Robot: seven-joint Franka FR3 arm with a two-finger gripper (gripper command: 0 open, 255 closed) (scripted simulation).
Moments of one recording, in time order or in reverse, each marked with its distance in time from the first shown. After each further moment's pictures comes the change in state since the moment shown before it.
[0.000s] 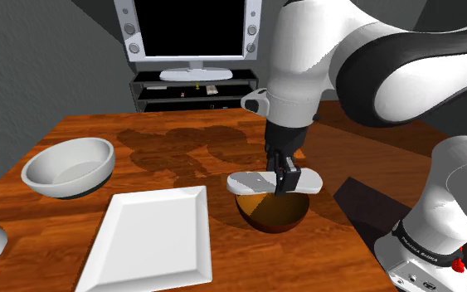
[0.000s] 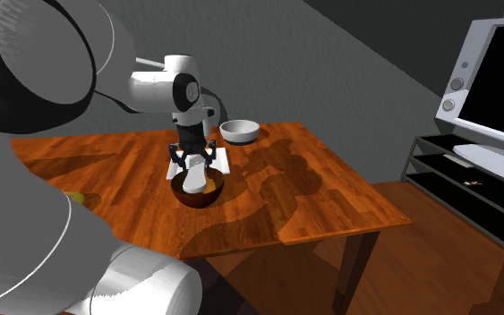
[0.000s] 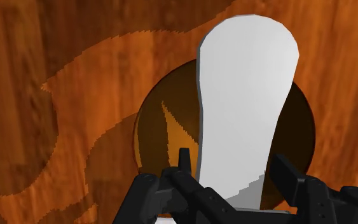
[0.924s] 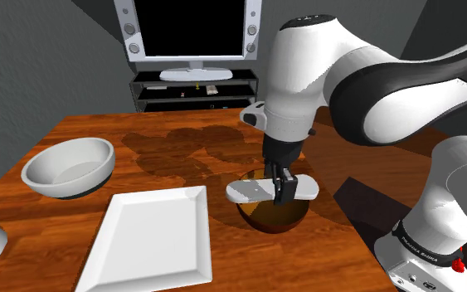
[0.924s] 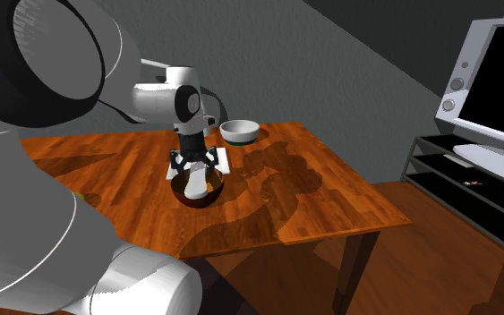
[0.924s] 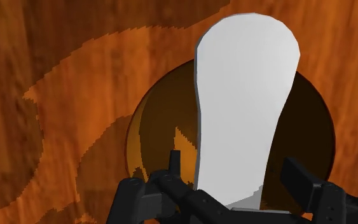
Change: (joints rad) arm 0.000 0.029 0.009 -0.047 0.000 0.079 0.006
